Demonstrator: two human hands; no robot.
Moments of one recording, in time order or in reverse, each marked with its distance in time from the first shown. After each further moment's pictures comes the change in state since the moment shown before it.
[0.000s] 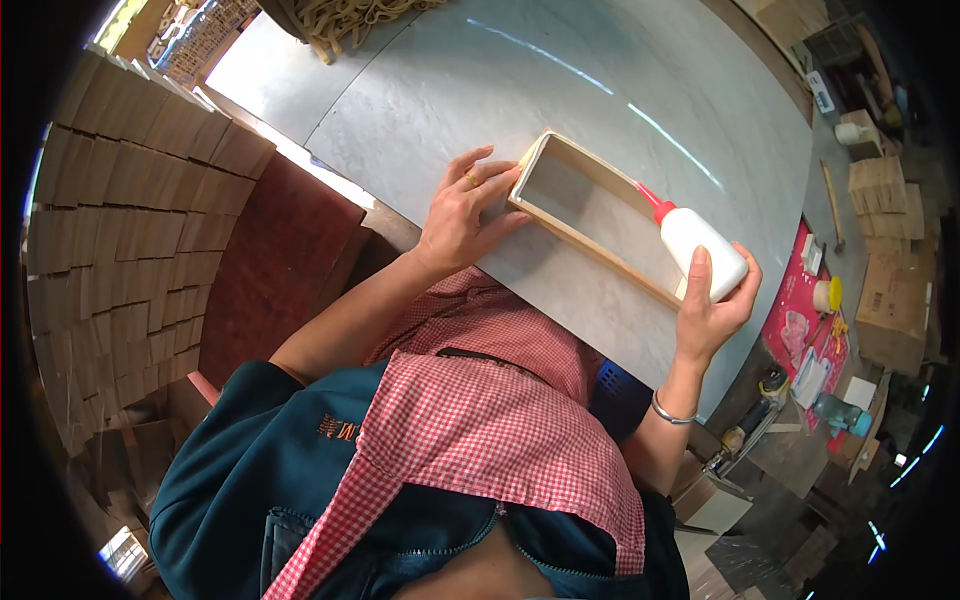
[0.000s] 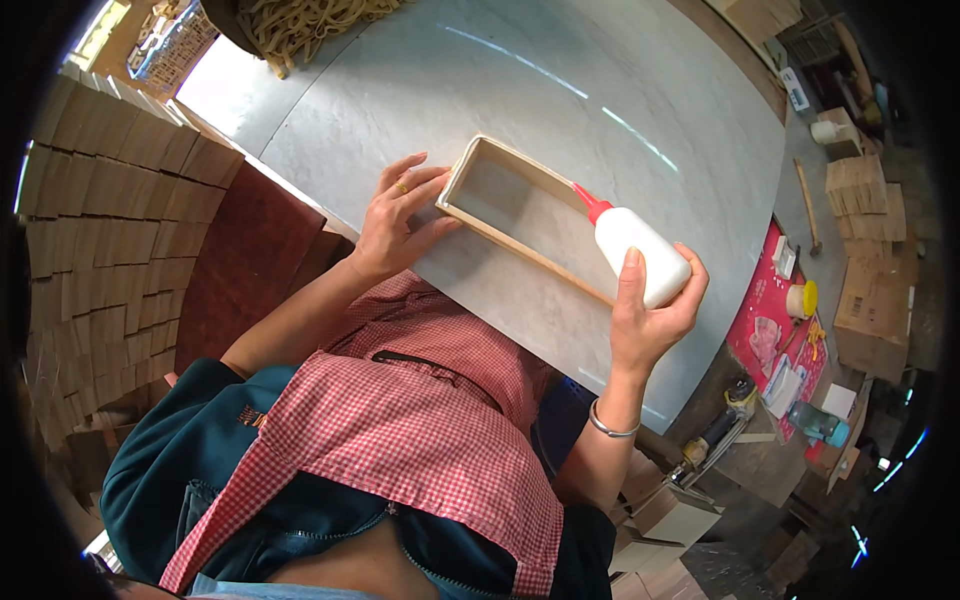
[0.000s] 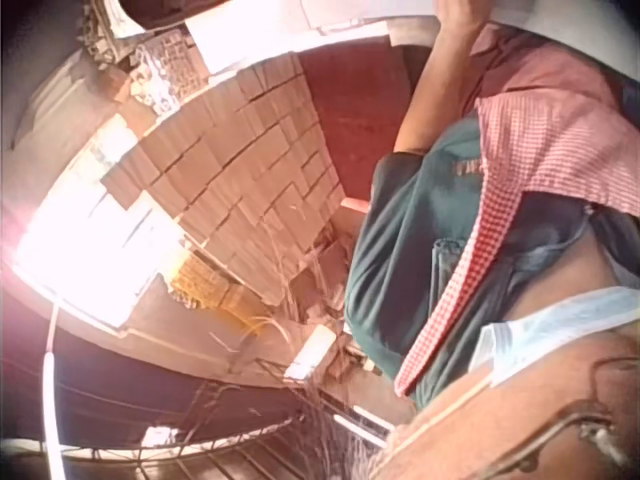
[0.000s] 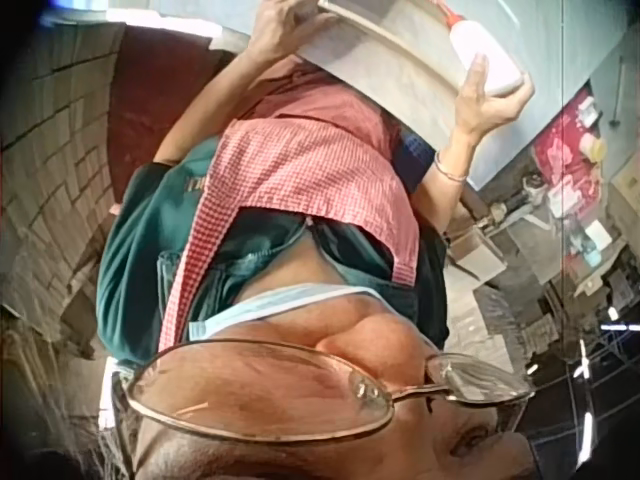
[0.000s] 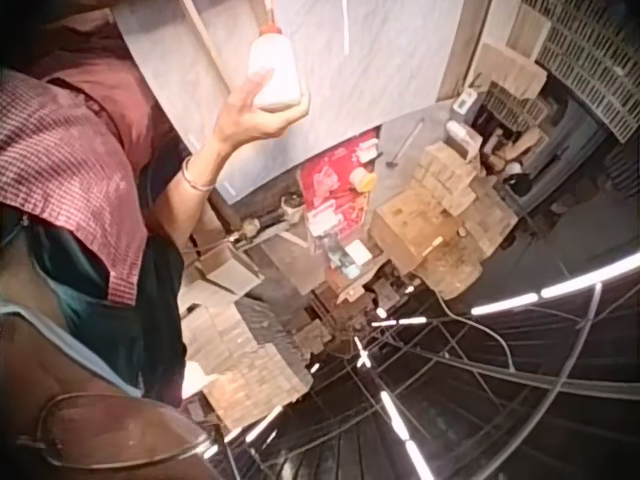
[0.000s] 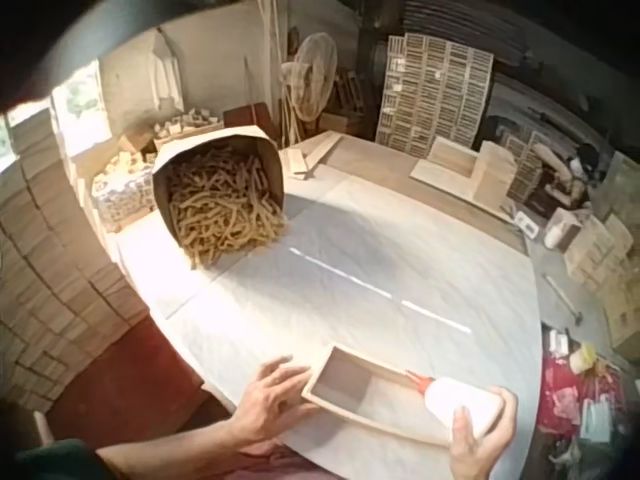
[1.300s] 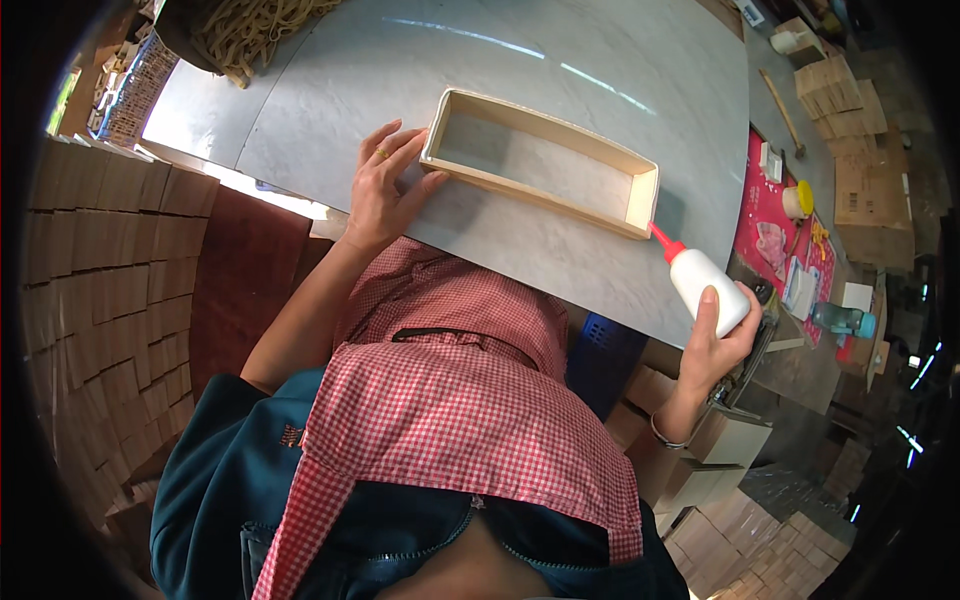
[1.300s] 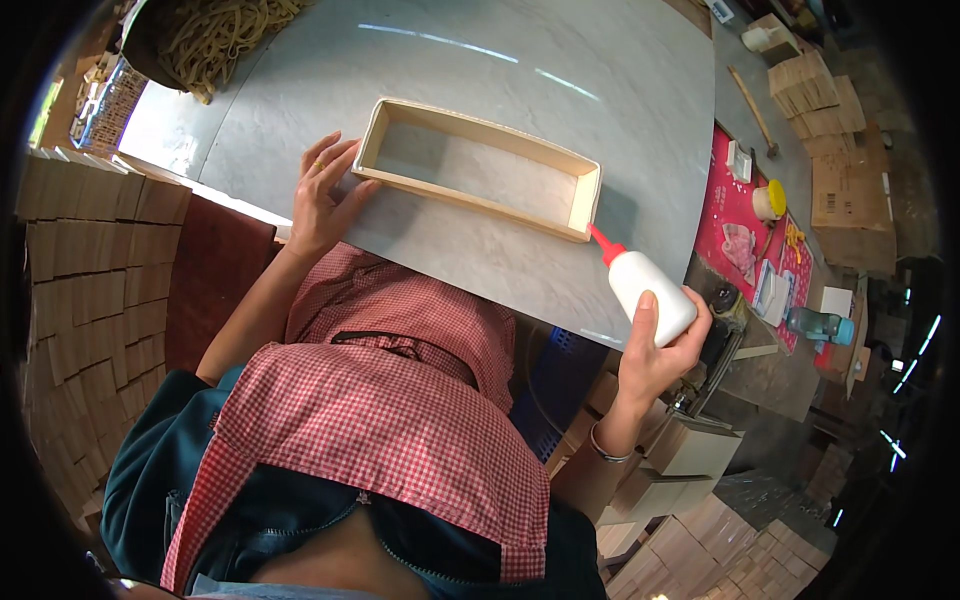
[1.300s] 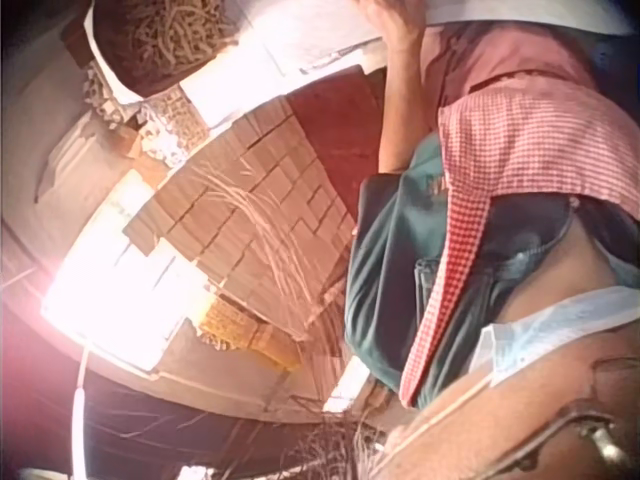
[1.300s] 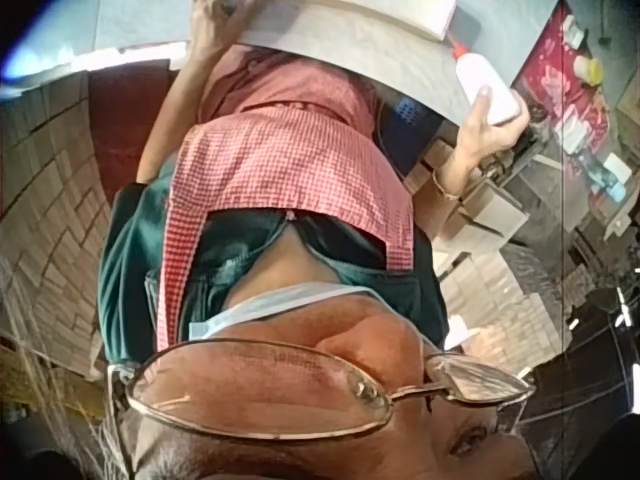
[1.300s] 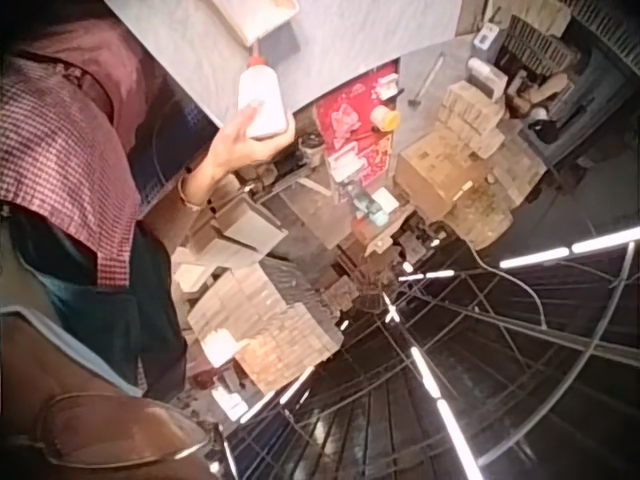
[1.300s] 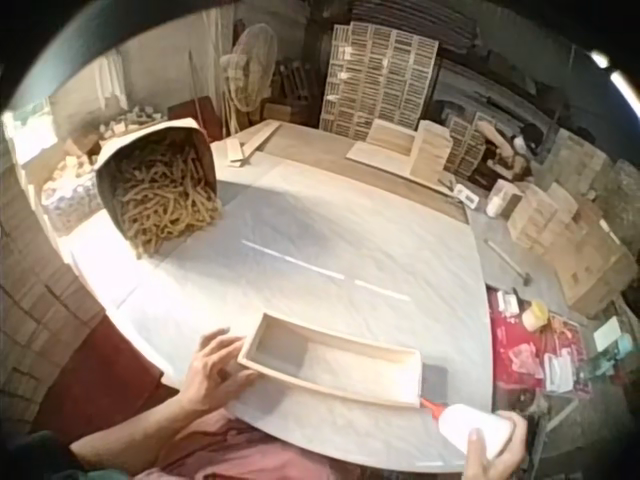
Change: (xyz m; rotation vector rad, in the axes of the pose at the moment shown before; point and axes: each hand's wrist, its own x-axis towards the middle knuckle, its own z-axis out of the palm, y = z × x) left_hand -0.003 -0.008 0.006 0.064 0.023 0.010; right_hand -0.070 0.021 -0.125 -0.174 0.153 0.228
